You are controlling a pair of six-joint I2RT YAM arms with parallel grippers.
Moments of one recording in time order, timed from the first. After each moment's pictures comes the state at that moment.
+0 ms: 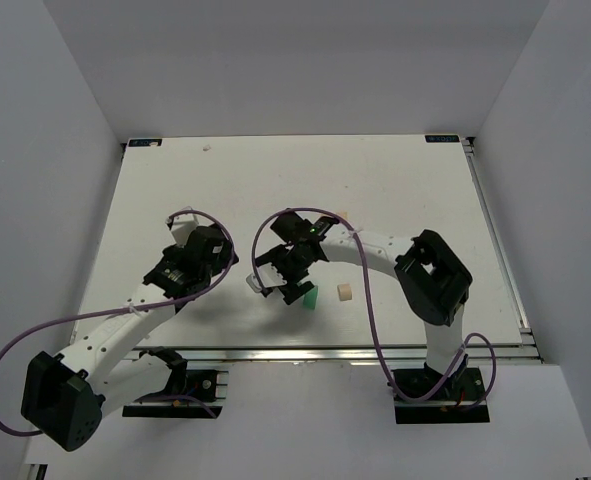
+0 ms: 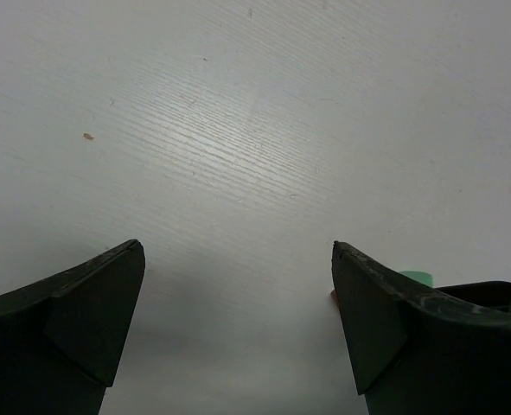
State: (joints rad) left arm -0.53 1.01 0.70 -0.48 -0.54 -0.80; right arm 0.92 1.93 1.39 -0.65 -0.49 -1.39
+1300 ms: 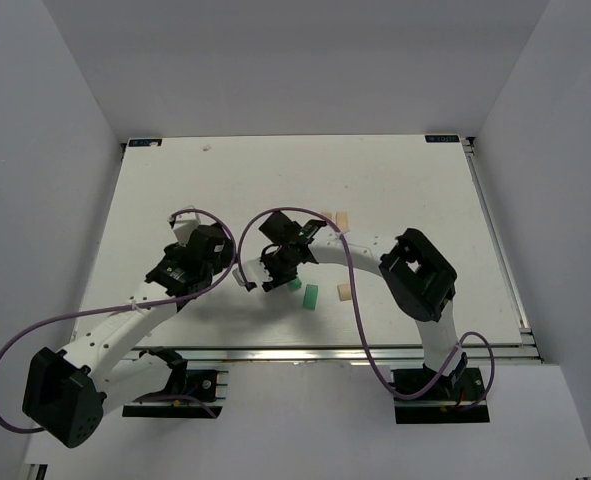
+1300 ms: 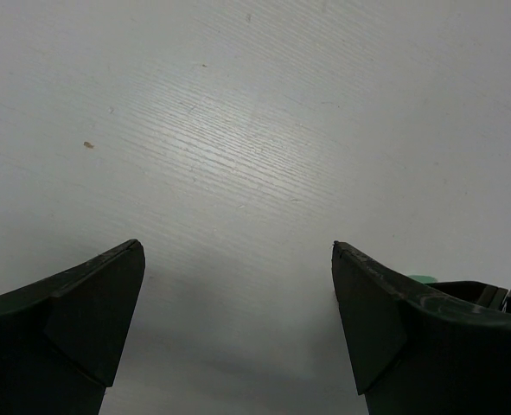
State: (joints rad) left arm -0.53 1.03 0.69 -0.46 -0.54 -0.77; right arm 0.96 2.02 1.45 -0.55 -0.41 -1.24
